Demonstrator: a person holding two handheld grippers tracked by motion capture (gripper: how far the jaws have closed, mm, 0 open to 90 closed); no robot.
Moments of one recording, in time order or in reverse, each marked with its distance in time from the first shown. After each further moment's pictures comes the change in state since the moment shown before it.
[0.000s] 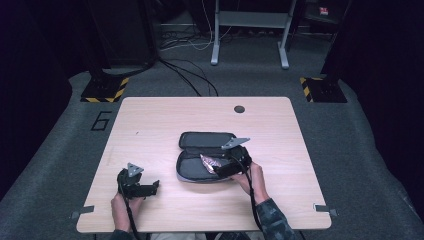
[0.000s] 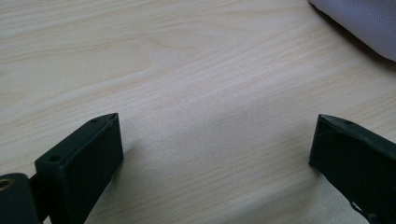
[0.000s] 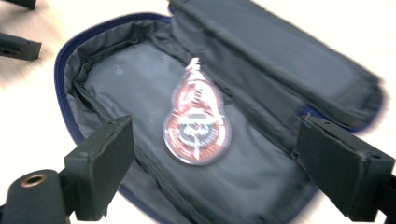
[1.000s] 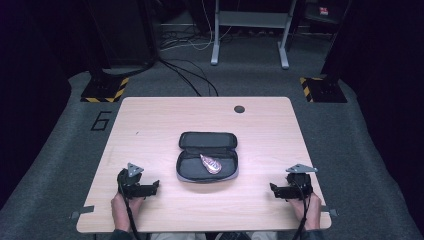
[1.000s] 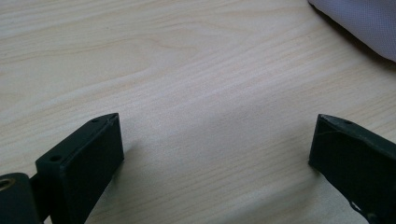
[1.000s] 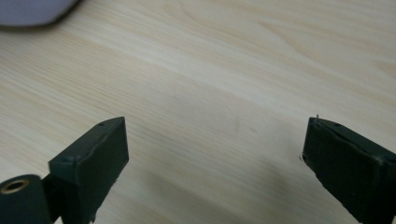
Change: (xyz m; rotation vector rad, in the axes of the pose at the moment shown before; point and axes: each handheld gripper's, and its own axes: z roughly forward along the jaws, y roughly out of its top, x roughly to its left) left arm 0.000 0.000 0.000 -0.001 -0.001 0.000; right arm -0.077 -0.158 -0.085 0.021 -0.274 0.259
